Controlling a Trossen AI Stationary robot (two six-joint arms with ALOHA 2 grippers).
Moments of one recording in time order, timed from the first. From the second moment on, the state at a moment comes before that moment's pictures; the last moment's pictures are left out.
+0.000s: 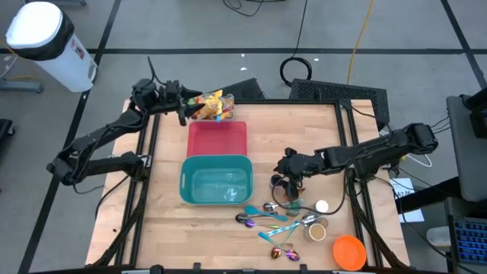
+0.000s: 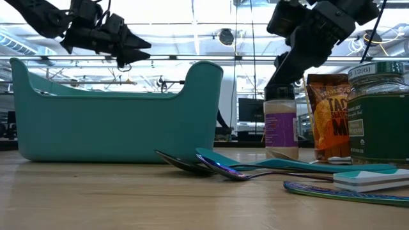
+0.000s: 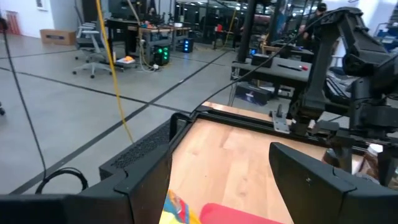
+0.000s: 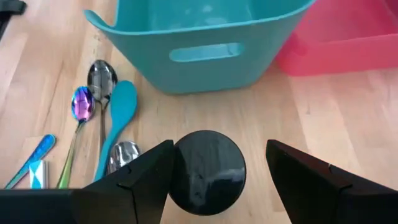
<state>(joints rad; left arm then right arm) 0.94 1.03 0.61 0.35 0.71 -0.04 0.15 1.30 0.76 -0.21 0.08 0.20</state>
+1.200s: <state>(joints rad) 0.84 1.03 0.61 0.34 0.71 -0.03 -0.10 1.40 0.96 -0.56 0.05 0.29</state>
